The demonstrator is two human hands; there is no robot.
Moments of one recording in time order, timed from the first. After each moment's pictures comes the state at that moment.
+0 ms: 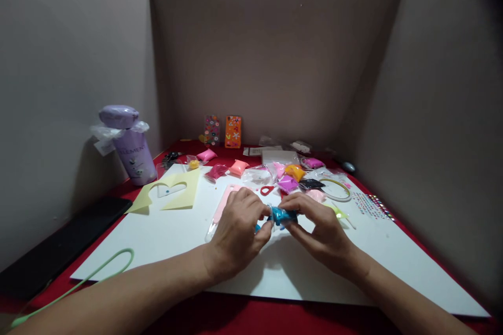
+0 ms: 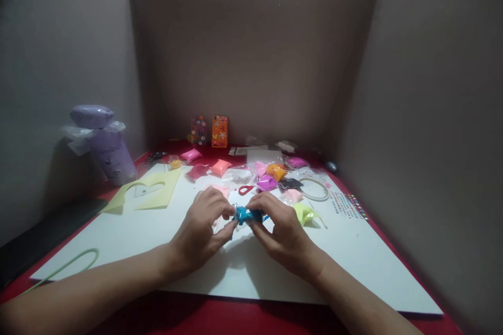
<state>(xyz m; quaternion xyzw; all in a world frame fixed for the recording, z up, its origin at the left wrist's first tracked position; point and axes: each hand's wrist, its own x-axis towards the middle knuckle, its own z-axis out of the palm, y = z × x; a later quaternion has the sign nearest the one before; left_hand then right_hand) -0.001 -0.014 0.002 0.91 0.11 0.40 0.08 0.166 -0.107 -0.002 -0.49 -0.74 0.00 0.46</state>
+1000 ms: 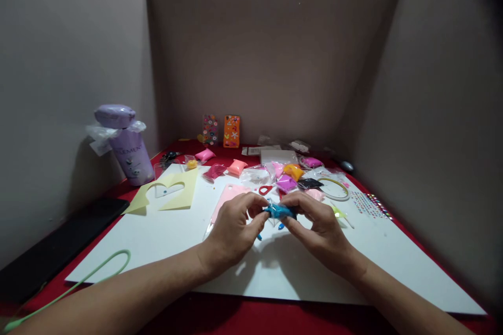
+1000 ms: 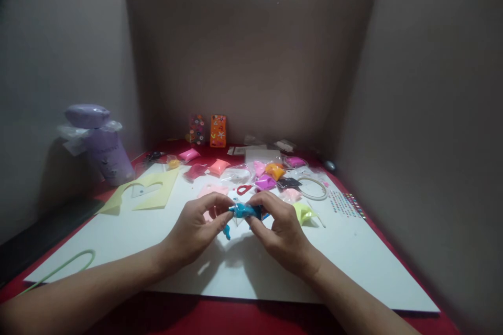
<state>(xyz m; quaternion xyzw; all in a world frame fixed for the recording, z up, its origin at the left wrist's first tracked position) -0.002 -0.012 0.006 0.85 0.17 0.38 0.34 0.162 -0.107 -0.005 -0.55 -0.69 0.03 0.47</state>
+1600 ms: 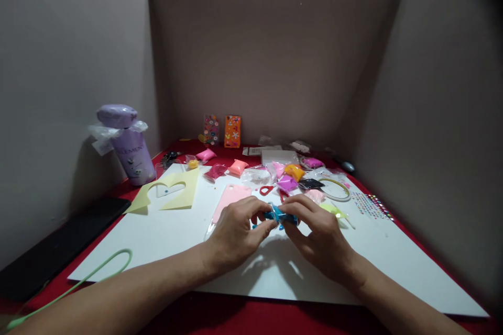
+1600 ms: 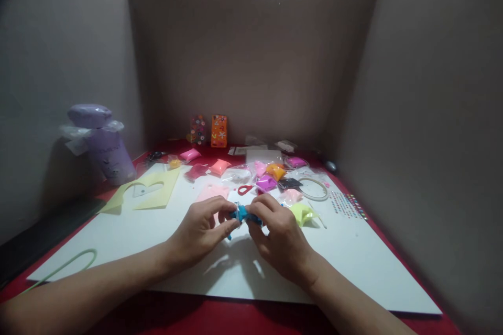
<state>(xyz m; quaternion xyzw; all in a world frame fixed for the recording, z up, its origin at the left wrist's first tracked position) -0.001 -0.013 0.002 0.87 0.14 0.37 0.29 0.159 -0.107 -0.007 -0.53 -0.73 -0.08 0.42</state>
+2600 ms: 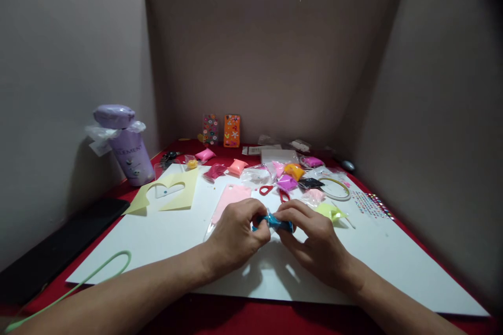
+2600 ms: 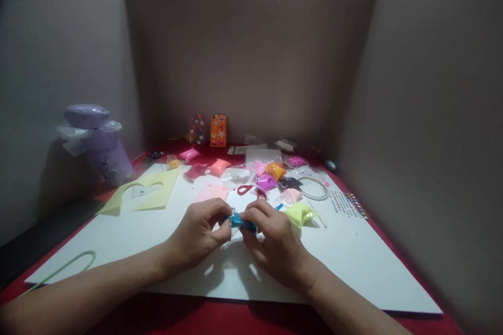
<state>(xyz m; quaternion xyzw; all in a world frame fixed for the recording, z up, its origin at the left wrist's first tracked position) 0.001 -0.013 0.001 0.87 0.16 0.37 0.28 0.154 -0.110 -0.013 -0.52 -0.73 -0.02 0.43</state>
